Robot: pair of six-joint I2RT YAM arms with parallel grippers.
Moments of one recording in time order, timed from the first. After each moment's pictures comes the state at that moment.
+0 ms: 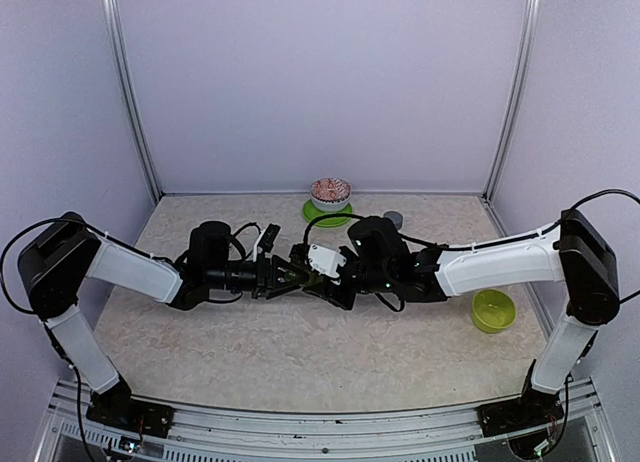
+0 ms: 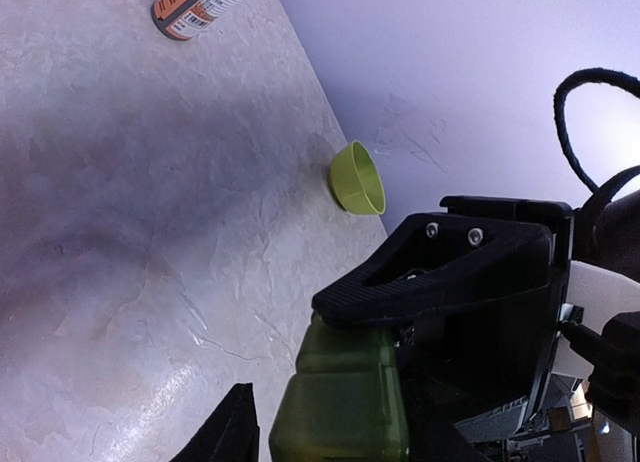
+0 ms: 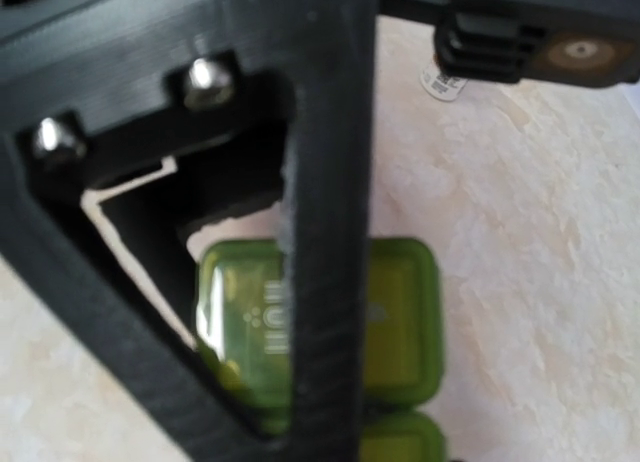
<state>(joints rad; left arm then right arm) -0.65 1.70 0.71 0.68 0.73 -0.86 1.00 1.74 1.08 0.15 -0.07 -0.43</state>
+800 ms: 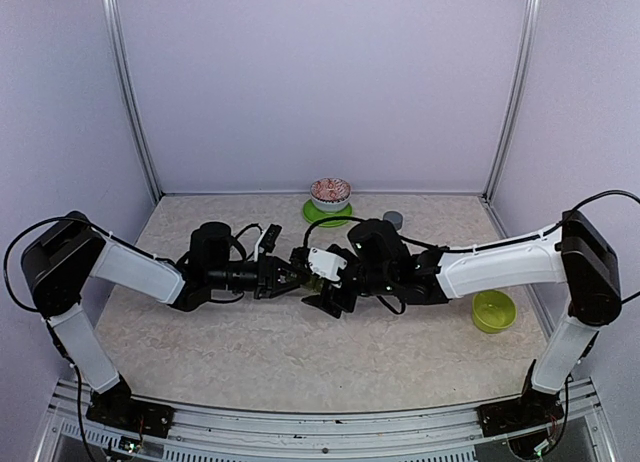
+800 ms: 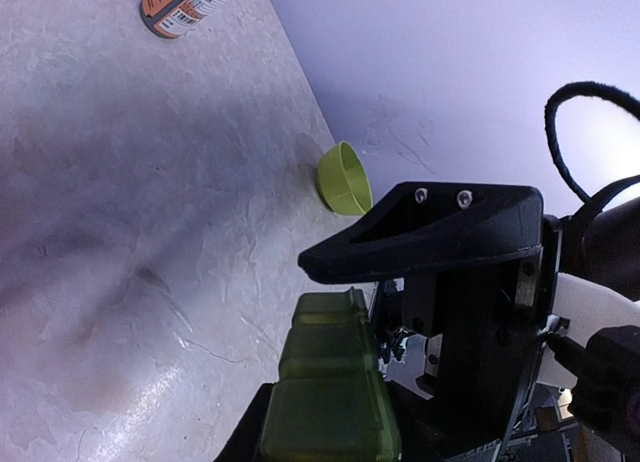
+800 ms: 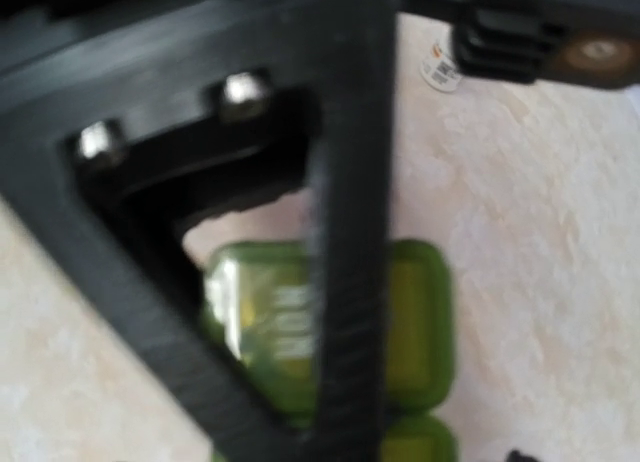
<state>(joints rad) -0.66 1.72 0.71 0.73 0.74 -0.90 1.00 1.74 1.08 0.14 -0.05 -0.44</state>
